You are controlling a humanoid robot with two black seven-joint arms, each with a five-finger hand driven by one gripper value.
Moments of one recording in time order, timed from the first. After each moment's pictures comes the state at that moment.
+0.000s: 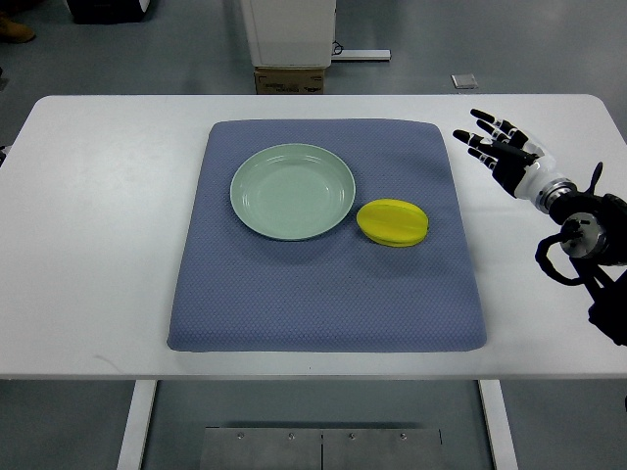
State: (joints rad) left arm -0.03 0.00 -0.10 -0.21 0.09 0.06 -0.21; right arm 0.75 -0.20 0.99 0.65 -0.43 0.13 0.02
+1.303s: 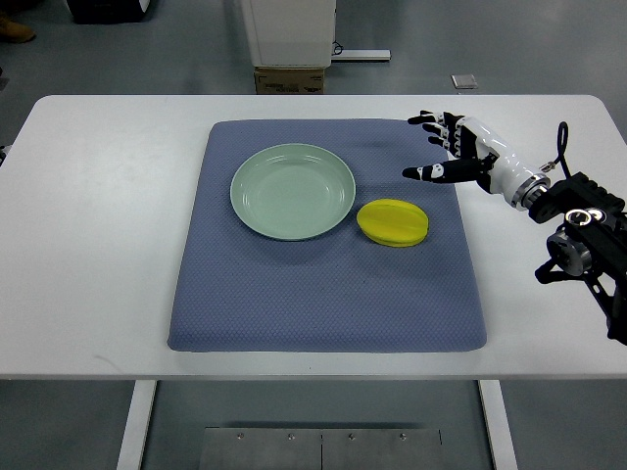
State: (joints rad) left arm -0.03 0.00 -0.10 -0.21 0.09 0.06 -0.21; right arm 0.71 -0.26 0.89 0.89 -1.02 0.21 0.18
